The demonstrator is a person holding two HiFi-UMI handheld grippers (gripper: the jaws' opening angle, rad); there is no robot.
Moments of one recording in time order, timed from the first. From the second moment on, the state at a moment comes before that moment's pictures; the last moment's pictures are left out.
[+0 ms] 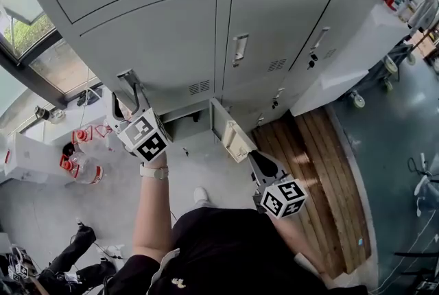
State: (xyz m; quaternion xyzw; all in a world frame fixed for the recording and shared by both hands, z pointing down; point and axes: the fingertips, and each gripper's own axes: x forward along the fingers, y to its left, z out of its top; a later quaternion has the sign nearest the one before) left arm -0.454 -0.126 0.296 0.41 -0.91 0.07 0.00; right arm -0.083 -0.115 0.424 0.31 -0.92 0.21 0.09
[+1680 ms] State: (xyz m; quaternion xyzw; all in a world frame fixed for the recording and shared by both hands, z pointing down) left arm -0.314 -0.057 0.301 0.44 -0.89 0.07 -0.02; right arm 0.018 -0.070 0.430 0.30 -0.92 0.22 0.09
